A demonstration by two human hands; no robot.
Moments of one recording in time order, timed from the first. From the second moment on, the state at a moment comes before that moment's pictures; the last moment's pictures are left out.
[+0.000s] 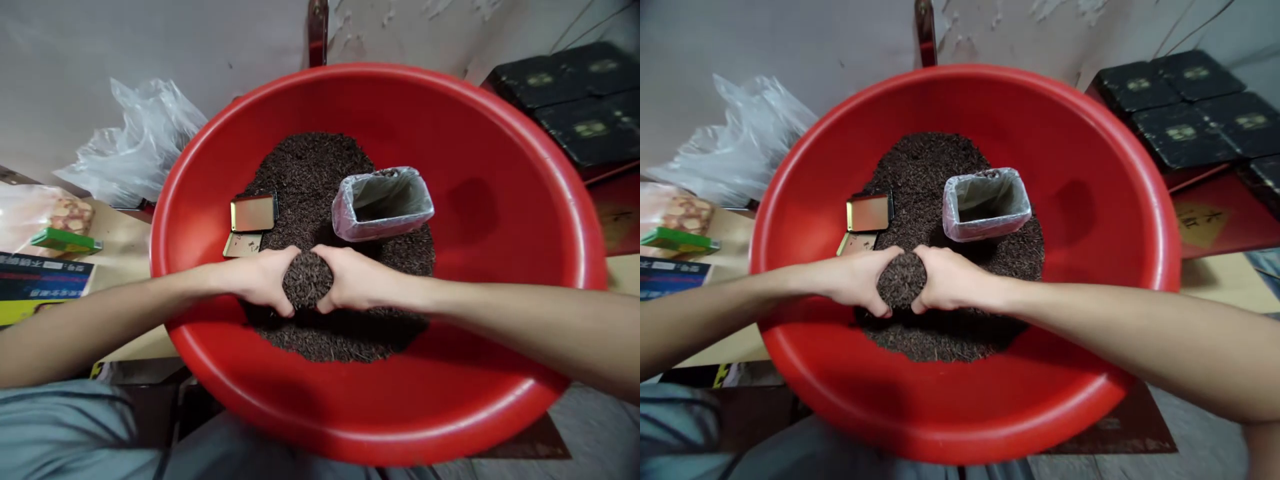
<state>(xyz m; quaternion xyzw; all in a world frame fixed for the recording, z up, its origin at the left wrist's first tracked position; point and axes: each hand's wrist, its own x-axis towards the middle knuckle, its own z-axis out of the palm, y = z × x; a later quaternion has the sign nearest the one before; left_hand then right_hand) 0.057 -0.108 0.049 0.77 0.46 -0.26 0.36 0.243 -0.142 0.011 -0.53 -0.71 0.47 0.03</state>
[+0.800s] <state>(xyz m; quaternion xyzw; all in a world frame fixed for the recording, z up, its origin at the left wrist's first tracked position) 0.191 -0.038 0.119 0.89 0.43 -0.12 0.12 0.370 -0.058 0.059 -0.59 -0.73 0.29 0.18</state>
